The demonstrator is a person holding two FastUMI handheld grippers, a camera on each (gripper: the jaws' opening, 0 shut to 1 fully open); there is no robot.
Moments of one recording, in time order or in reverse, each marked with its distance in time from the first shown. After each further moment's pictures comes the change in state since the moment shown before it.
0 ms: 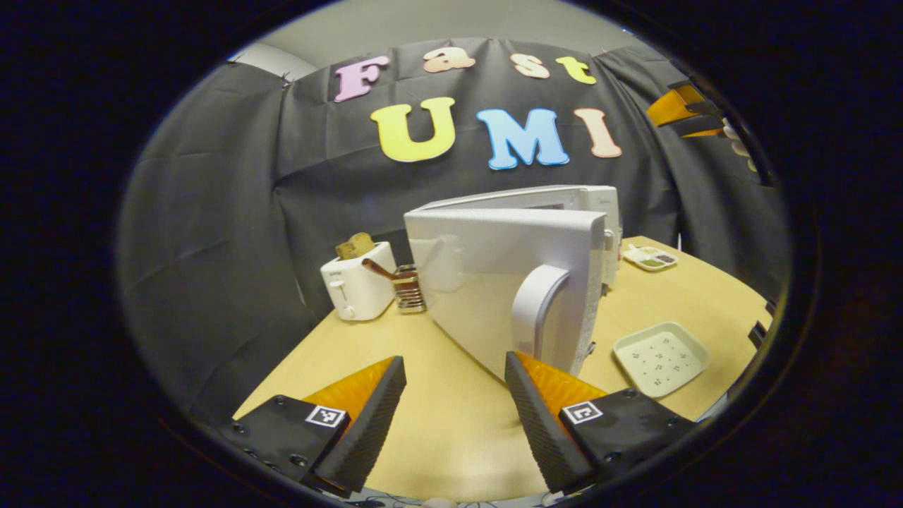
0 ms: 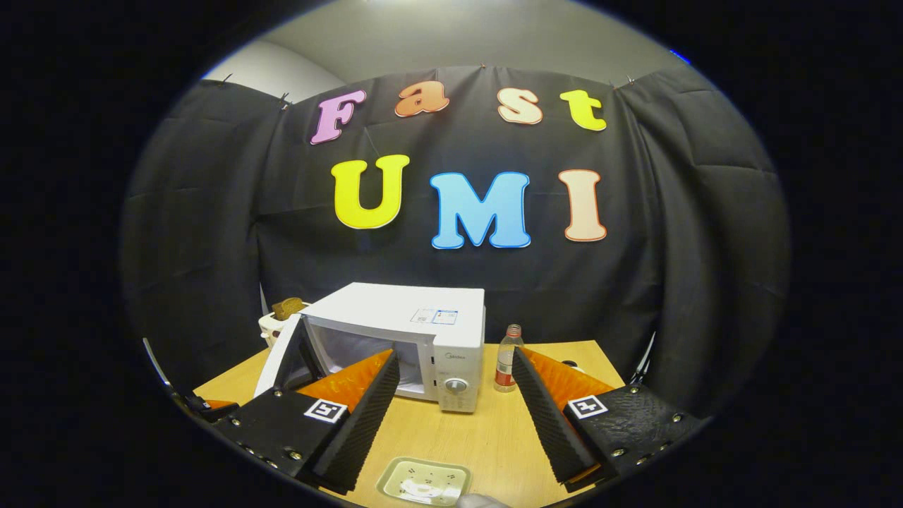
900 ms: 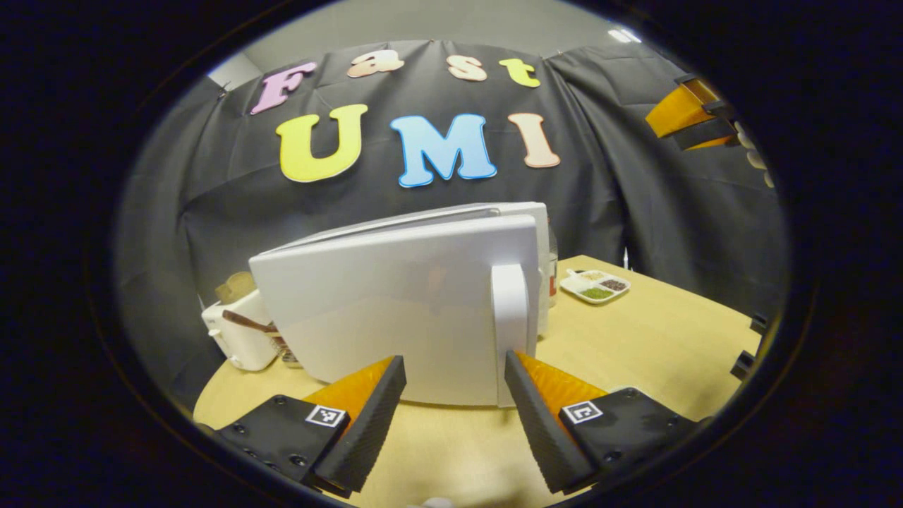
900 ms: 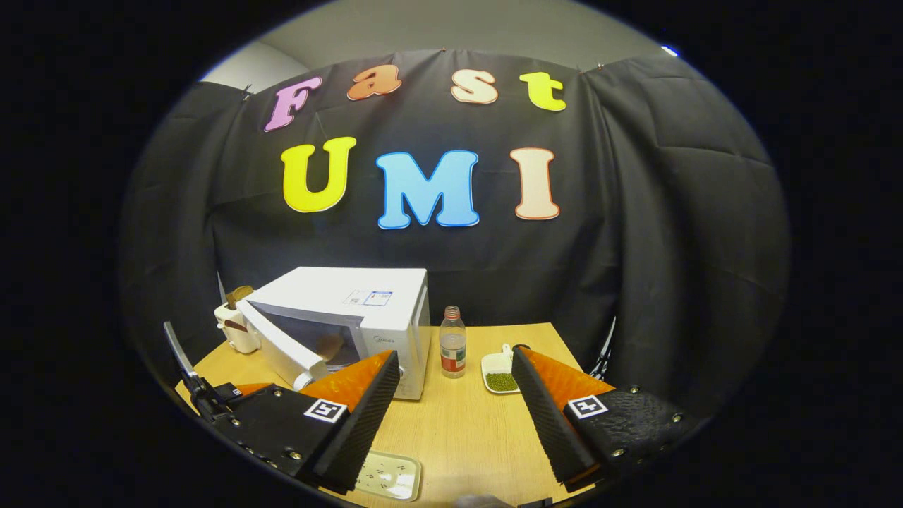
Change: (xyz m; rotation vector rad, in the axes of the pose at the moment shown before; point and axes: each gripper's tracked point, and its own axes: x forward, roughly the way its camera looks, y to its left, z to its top) left arm 0.133 -0.146 0.080 0.064 -0.104 -0.235; right arm 0.010 -0.082 -0.022 0.029 0.086 -0.148
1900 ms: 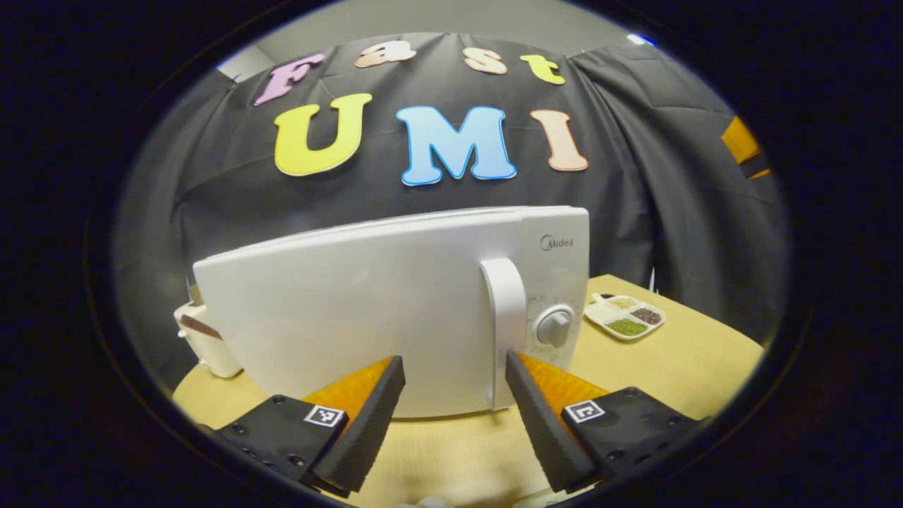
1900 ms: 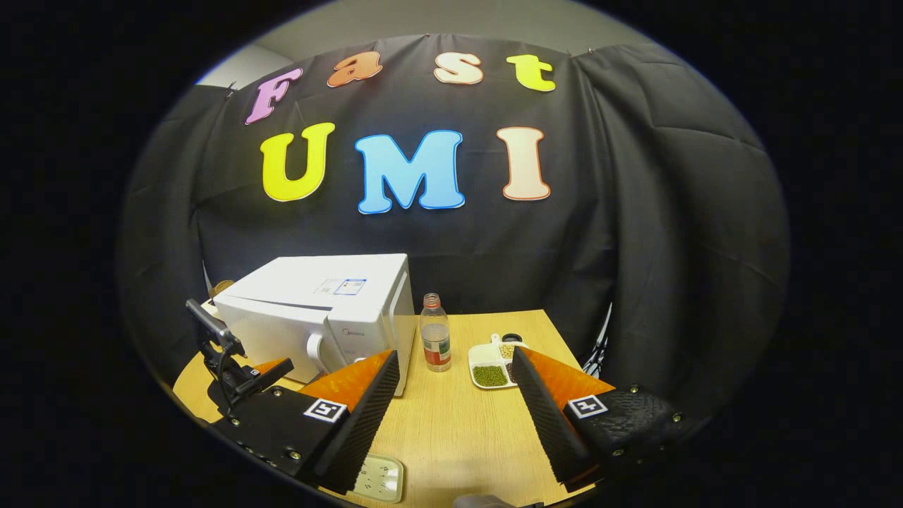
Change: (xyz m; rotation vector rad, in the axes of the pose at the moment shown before) left arm 0.100 -0.012 0.017 -0.093 -0.011 0.079; right arm 0.031 -0.029 -0.015 0.021 0.066 -0.021
